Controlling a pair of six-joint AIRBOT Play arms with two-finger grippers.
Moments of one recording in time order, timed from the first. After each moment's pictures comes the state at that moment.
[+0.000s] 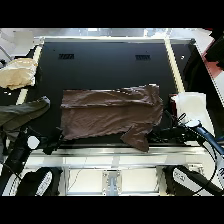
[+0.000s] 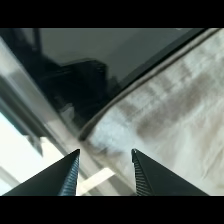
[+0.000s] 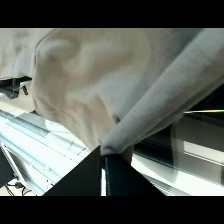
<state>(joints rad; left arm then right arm) 0.05 -0.64 0.24 1.34 -0.86 -2.46 -0.25 -1.12 0.40 -0.71 1.19 1.10</state>
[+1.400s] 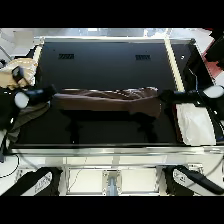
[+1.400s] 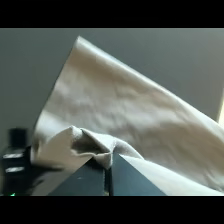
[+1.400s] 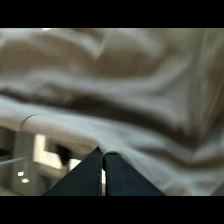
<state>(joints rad) 0.01 -1.11 0.97 1.48 -0.72 -1.91 -0.15 -1.20 1.04 -0.84 1.05 1.22</state>
